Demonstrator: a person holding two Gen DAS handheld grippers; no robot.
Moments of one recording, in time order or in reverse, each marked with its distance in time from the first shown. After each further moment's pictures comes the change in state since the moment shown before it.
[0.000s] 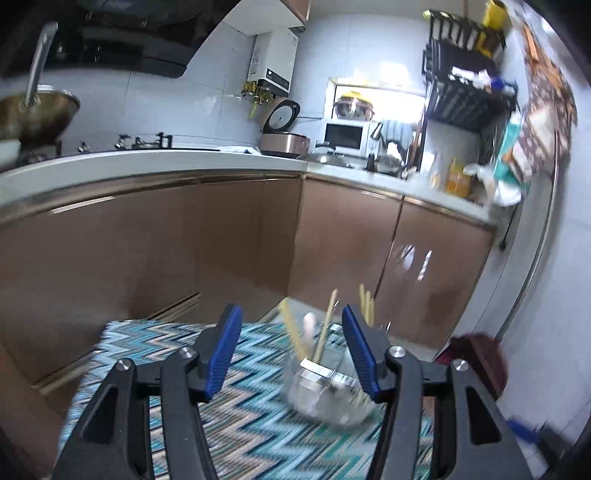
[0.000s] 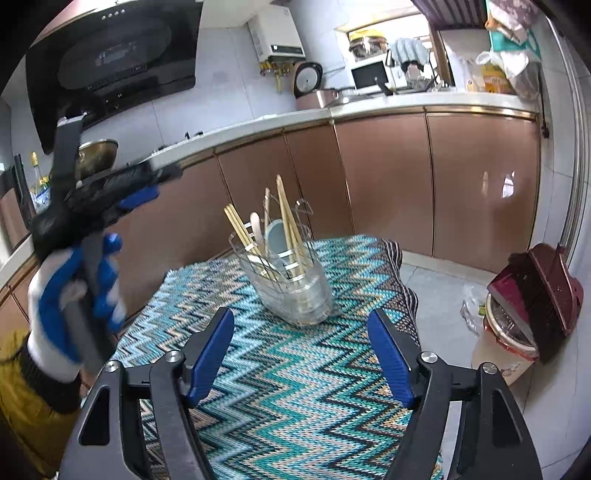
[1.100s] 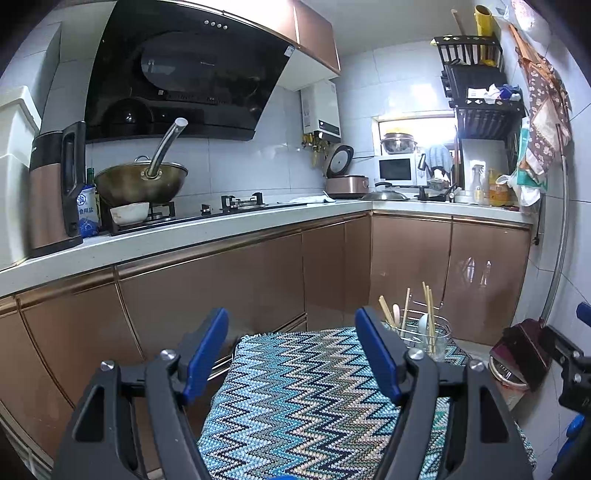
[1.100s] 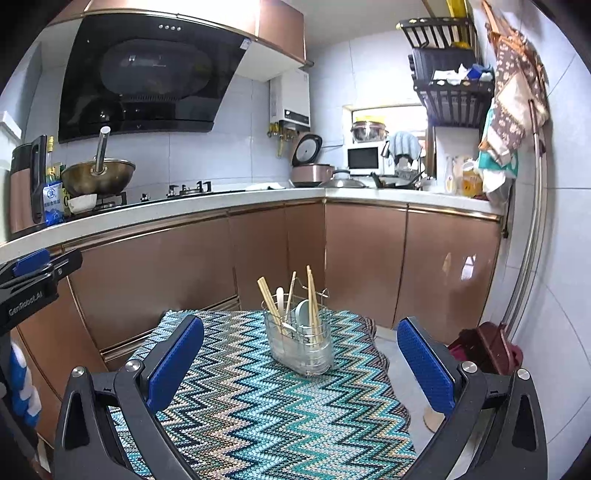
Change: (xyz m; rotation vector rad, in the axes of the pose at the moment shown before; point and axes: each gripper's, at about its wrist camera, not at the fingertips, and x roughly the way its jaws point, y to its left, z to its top) left arm -0.211 0.051 -0.035 0.084 -0.161 0.276; right arm -0.110 0.115 0.014 -0.165 -0.245 -0.193
